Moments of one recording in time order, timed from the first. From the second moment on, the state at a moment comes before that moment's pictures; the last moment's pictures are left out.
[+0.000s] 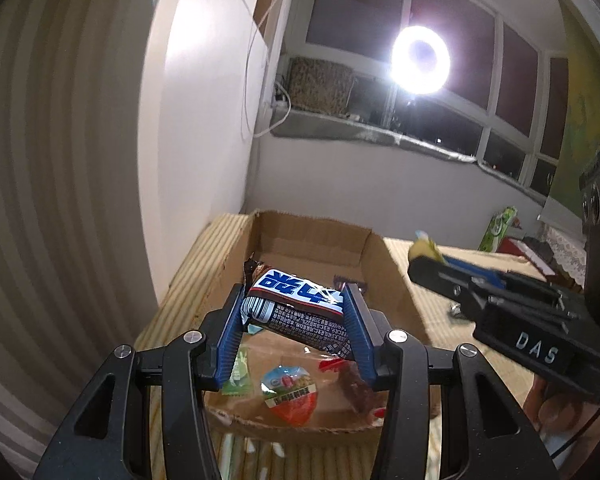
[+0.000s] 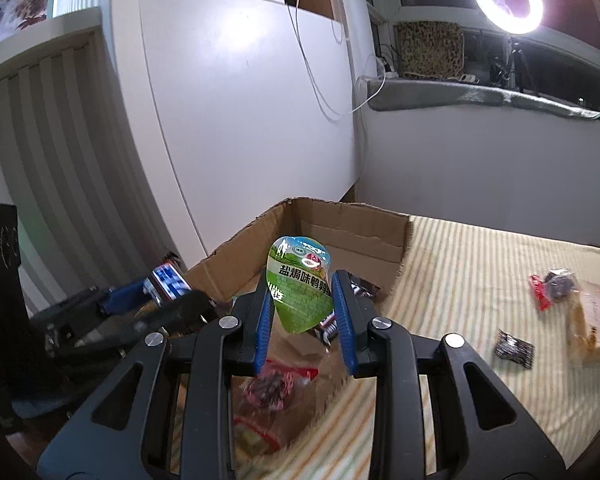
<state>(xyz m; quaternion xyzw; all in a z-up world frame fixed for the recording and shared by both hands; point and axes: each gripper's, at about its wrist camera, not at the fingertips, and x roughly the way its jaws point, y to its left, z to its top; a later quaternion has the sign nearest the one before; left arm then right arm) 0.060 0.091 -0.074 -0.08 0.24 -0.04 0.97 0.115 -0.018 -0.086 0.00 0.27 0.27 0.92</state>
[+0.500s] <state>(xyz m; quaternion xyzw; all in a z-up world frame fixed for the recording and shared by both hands) 0.080 0.098 -0.085 -0.07 0.26 0.00 0.96 0.135 -0.015 -0.099 0.01 0.28 0.26 0.92</state>
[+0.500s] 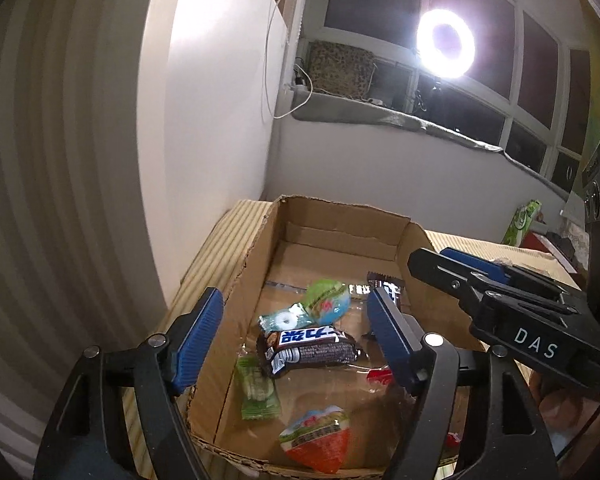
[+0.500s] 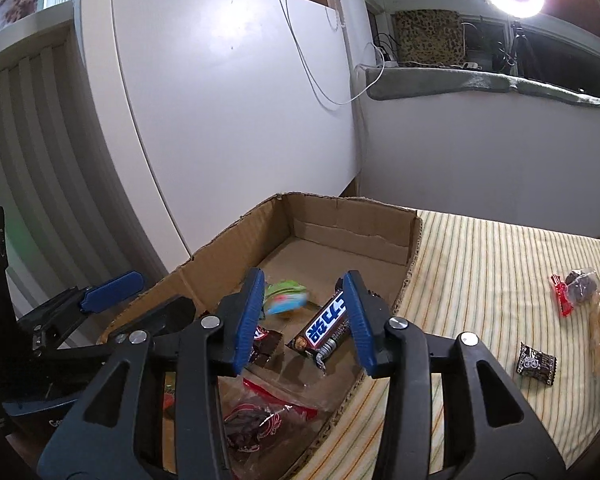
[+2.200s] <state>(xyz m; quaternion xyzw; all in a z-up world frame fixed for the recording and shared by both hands) 0.143 -0.117 -0.119 -0.03 0.39 -0.12 0.91 0.208 -0.256 -0.096 -0.02 0.38 0.12 0.91</state>
